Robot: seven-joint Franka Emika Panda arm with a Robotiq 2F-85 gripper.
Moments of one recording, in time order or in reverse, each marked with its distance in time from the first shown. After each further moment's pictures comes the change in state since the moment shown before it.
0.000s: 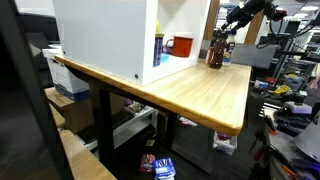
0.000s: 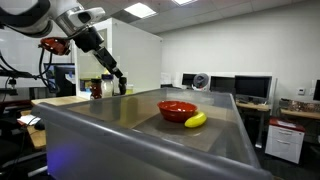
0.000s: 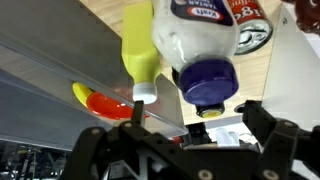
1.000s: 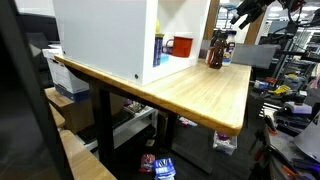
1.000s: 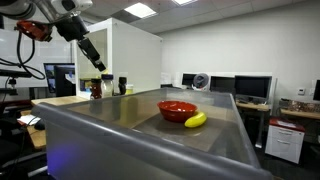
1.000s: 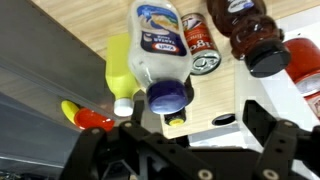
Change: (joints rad) arm 0.044 -0.185 0.007 0.006 0.046 -0.281 0.001
